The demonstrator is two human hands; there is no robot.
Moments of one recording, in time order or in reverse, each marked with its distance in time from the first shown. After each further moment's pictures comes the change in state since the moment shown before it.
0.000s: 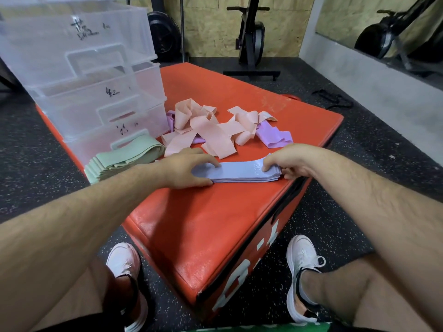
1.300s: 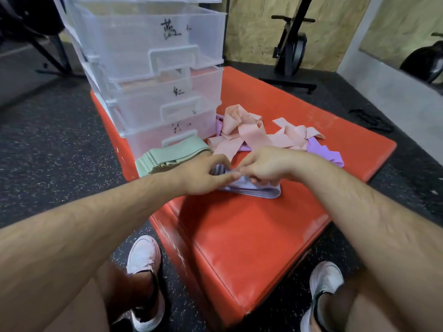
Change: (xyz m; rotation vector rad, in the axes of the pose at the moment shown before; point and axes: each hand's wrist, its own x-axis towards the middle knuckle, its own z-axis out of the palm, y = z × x) left_hand -0.056 -0.026 -0.014 -0.173 0.316 -0.178; right_hand -0.049 -0.122 0.097 -0.520 -0.206 -0.488
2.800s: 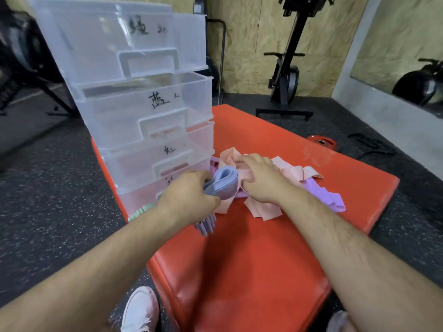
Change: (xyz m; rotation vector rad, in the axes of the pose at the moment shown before) left_hand 0.028 0.041 -0.063 0.110 0.186 -0.283; right_hand 0.078 0.033 -0.045 -0.145 0.574 -0.252
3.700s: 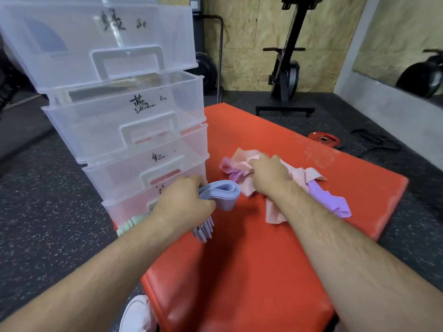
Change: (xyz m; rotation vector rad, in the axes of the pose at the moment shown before) left_hand 0.021 -0.002 0.015 -0.012 0.036 -0.065; right_hand 0.050 0.042 0.013 -0.343 -0.045 0.167
